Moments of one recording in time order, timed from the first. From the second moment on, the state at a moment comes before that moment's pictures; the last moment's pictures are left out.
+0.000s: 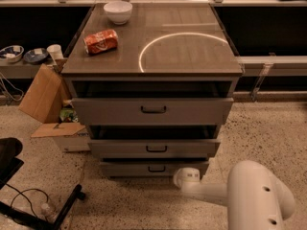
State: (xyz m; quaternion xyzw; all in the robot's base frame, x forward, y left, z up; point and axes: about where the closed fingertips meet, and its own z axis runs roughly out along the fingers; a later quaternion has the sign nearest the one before) arm 0.663 -0.145 0.148 -0.56 0.78 -0.12 0.27
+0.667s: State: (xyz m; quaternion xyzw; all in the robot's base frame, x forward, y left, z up) arm 0.561 -0.260 0.241 -0.56 0.78 -0.17 0.22
